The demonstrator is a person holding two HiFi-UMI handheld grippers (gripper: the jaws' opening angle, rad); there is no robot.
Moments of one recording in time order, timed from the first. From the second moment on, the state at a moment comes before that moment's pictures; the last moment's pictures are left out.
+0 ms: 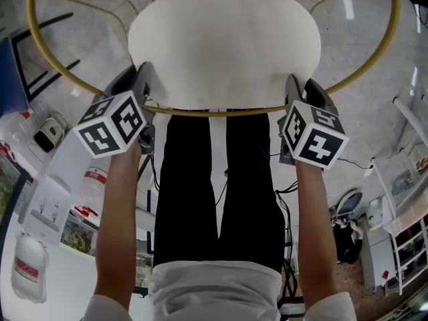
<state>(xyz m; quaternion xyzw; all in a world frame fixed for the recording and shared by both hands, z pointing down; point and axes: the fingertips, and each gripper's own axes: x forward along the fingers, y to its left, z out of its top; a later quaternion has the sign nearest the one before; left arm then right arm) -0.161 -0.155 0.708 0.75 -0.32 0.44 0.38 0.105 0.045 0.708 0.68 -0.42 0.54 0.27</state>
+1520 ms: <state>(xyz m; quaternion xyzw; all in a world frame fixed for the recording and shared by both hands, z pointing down) -0.170 -0.140 0.660 0.76 -0.32 0.43 0.38 0.093 0.053 0.662 0.67 -0.45 0.52 0.27</state>
